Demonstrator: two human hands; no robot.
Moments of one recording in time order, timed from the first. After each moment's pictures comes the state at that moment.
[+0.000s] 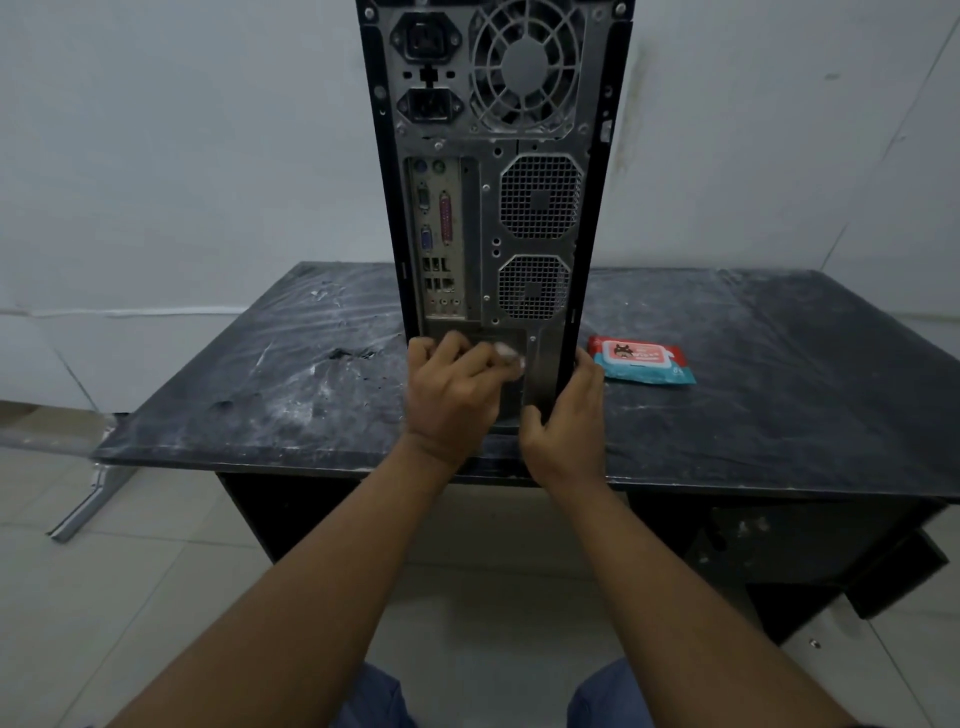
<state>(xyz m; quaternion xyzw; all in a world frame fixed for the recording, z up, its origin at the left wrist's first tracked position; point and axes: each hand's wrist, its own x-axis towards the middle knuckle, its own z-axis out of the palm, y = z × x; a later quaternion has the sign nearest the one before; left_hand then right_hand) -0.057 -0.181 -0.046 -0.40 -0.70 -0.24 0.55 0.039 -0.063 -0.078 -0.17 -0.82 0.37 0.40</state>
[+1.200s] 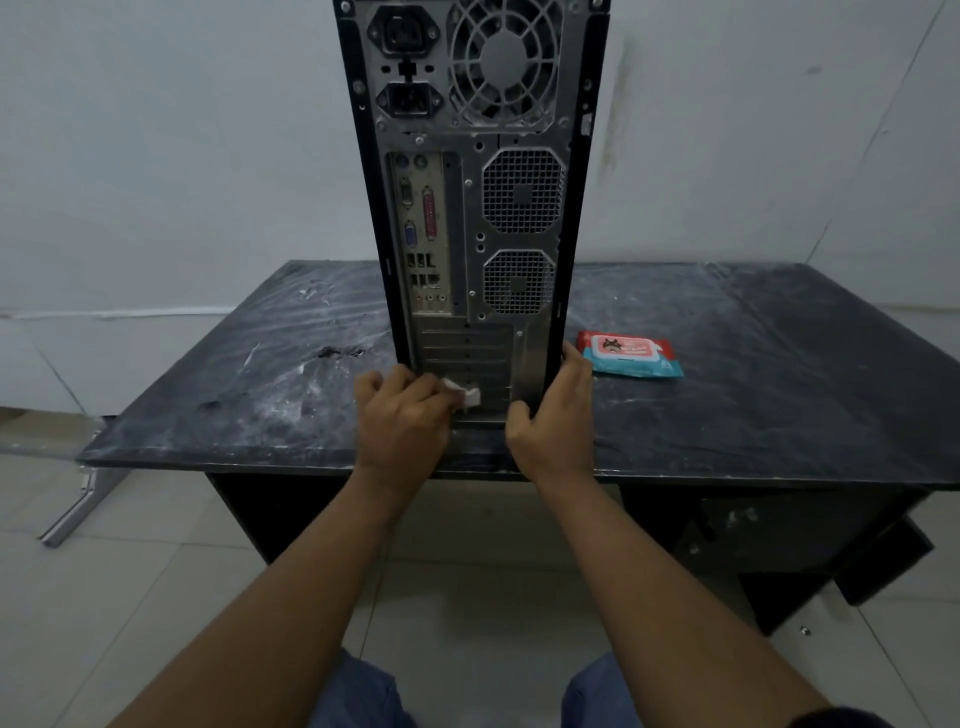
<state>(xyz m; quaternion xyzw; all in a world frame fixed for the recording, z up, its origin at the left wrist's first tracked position) -0.062 -0.226 -0.082 -0.37 -0.78 -0.18 0.47 0.038 -0.062 -0.079 -0.18 -0.82 0.37 0.40</state>
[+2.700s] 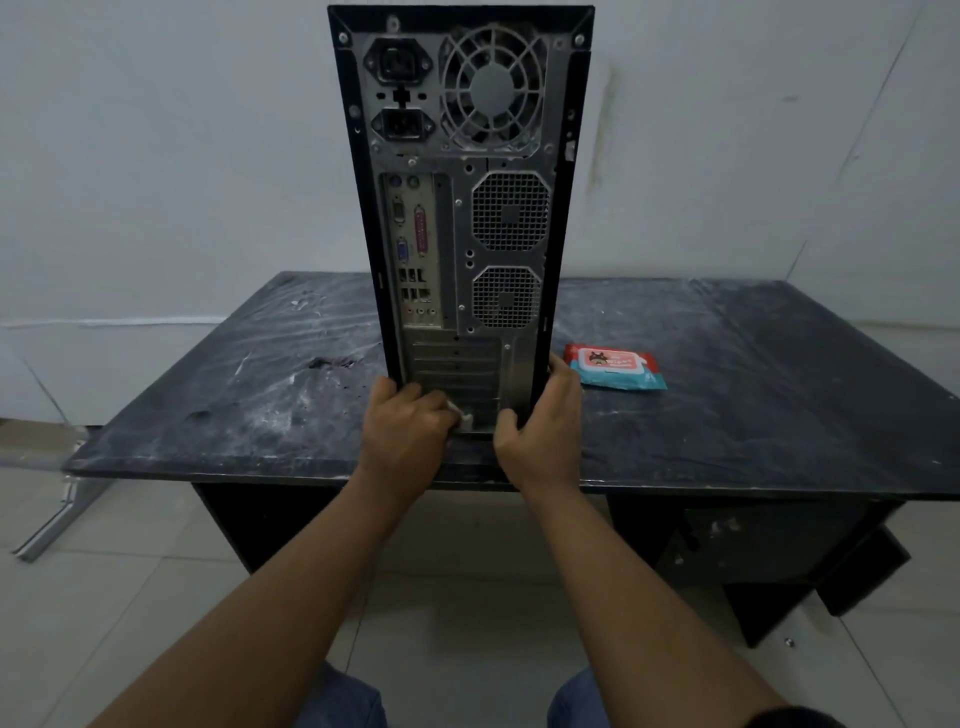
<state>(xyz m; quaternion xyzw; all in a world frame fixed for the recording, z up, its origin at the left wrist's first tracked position) -0.057 -0.216 -0.070 -0.45 -0.79 -0.09 0.40 0.040 -0.061 -0.078 -0.17 -0.81 0.36 0.43</state>
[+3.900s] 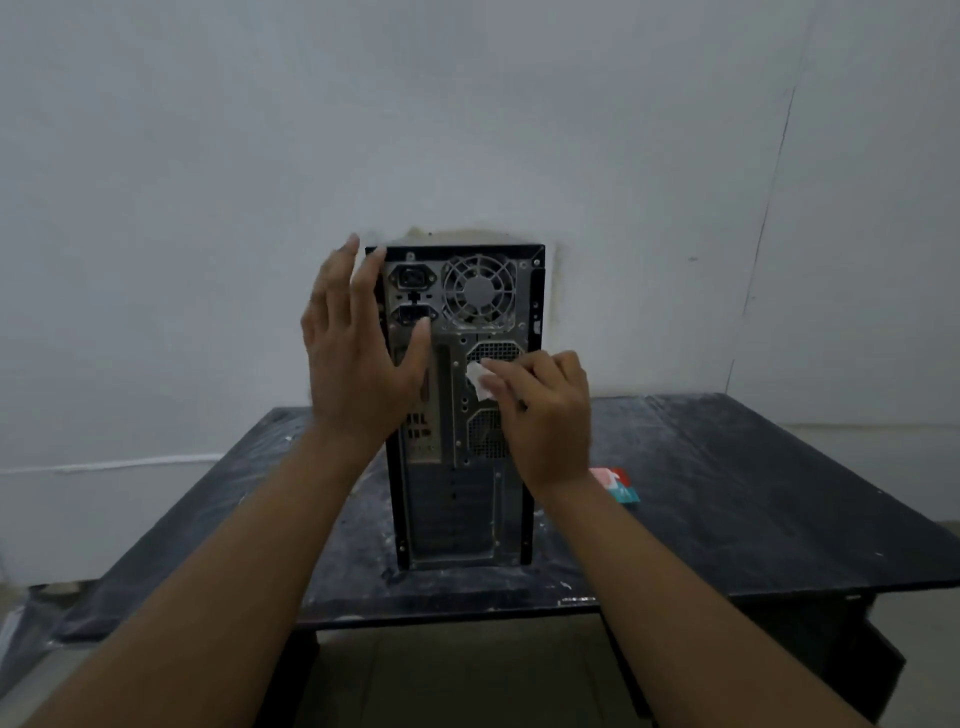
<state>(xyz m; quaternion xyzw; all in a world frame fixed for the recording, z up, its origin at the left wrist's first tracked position) -0.063 -0.229 0.158 -0.35 -0.70 -0.37 0.50 0.021 -0.044 0.087 -0.03 -0.75 0.08 0.66</state>
